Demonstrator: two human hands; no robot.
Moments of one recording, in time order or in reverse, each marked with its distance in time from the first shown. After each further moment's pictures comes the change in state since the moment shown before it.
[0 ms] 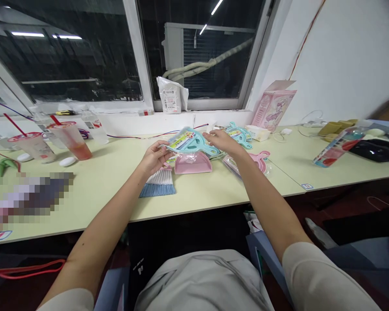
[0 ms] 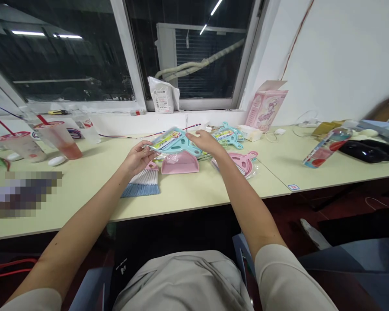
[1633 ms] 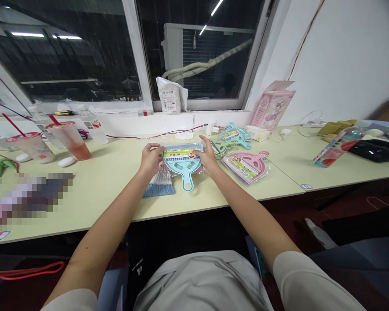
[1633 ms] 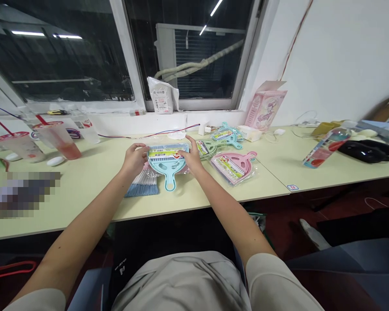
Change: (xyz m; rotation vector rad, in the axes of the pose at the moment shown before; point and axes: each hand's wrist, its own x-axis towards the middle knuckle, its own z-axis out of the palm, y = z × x) left_hand 0.003 -0.001 0.015 0.206 0.498 -0.011; right_hand -0.033 0.032 0.089 0.668 0.087 -0.011
